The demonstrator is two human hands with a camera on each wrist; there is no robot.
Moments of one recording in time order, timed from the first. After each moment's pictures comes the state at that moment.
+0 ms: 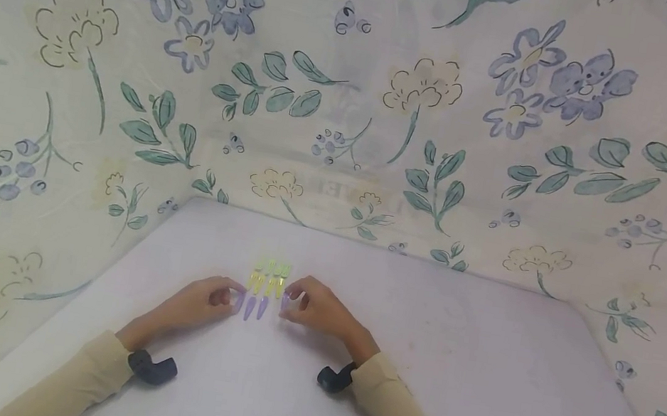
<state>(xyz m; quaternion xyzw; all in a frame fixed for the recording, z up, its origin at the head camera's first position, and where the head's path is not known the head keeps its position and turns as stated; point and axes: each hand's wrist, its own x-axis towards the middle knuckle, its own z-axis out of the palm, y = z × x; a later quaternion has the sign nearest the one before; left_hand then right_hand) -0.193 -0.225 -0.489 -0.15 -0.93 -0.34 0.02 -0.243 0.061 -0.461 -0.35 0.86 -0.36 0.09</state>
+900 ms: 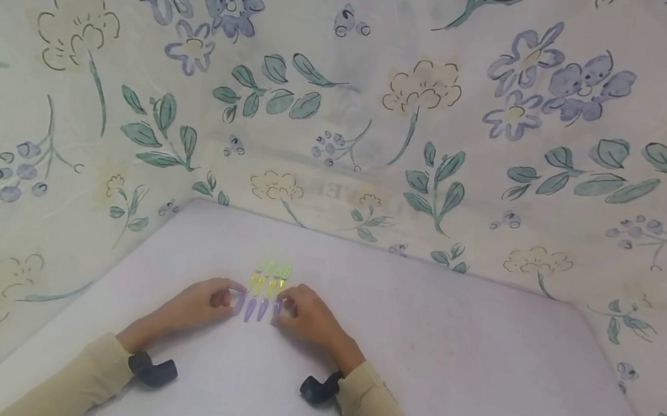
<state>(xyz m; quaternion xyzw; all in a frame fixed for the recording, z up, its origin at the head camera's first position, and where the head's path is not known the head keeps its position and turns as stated) -0.195 -0.226 -0.492 -0.15 -0.93 -0.34 0.03 -0.233 0.041 -0.477 -0.32 0.89 -0.31 0.05</state>
